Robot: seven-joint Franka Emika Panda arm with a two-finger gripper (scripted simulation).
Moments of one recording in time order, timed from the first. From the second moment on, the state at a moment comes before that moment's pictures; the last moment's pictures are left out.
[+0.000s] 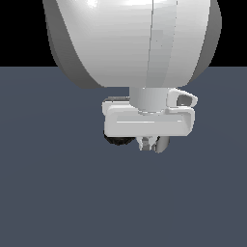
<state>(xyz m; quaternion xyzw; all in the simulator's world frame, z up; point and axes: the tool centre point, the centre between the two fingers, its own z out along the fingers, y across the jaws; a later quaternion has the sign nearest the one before) -0.141 -0.056 0.106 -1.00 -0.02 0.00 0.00</state>
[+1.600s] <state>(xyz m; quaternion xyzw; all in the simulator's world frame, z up) -0.069 -0.144 0.106 -1.00 -0.01 0.00 0.00</state>
